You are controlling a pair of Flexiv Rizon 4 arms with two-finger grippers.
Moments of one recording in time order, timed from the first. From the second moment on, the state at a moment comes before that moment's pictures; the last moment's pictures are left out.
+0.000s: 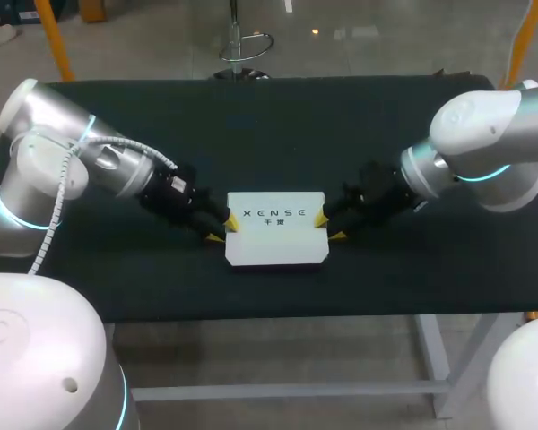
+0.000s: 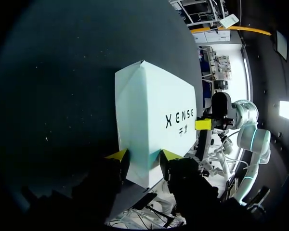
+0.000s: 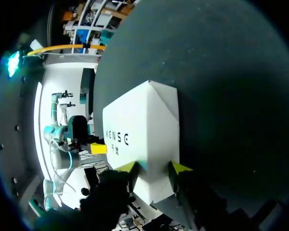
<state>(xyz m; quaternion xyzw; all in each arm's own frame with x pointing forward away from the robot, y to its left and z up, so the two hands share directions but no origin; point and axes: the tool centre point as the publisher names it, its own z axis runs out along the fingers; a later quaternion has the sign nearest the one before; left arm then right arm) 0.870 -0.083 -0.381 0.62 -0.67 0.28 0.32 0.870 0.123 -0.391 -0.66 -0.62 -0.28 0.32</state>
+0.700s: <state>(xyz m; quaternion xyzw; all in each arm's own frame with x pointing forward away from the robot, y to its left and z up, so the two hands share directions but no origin) 0.867 -0.084 -0.367 0.63 -0.66 0.26 0.31 0.871 0.122 -0.382 -0.66 -0.62 -0.28 0.32</state>
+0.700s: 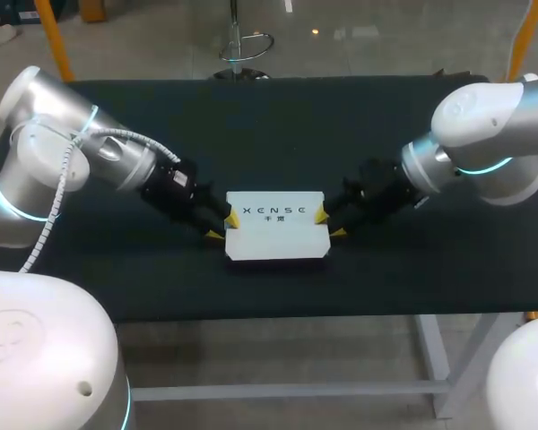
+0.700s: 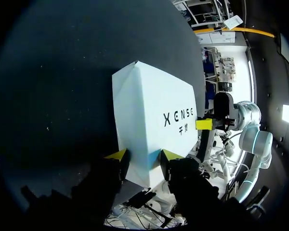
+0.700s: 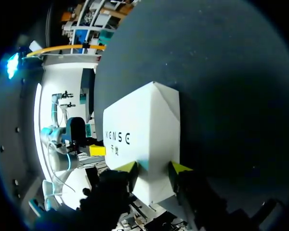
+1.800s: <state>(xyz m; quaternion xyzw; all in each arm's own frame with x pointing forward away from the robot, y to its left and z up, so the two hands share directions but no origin) 0.872 -0.083 -0.356 0.65 -0.66 0.22 0.32 0.877 0.123 -0.375 -0.67 -0.61 -0.26 0.34</state>
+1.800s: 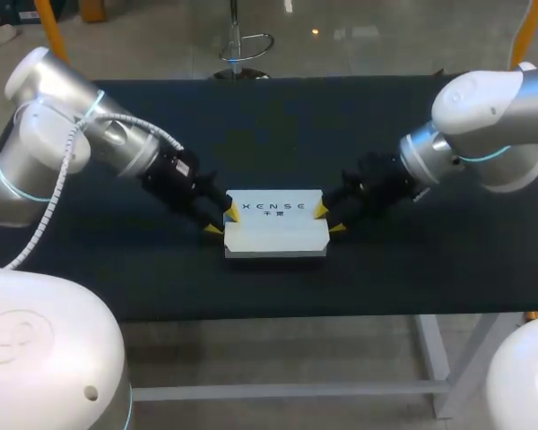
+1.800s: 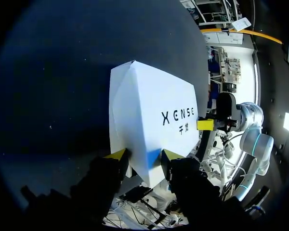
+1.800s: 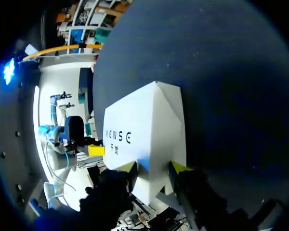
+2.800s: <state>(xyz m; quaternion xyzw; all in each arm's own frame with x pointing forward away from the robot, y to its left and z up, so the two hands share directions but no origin) 0.873 -0.088 -0.342 0.66 -0.65 0.19 0.34 0.881 0.123 -0.366 -0.67 -0.60 -0.24 0.36</state>
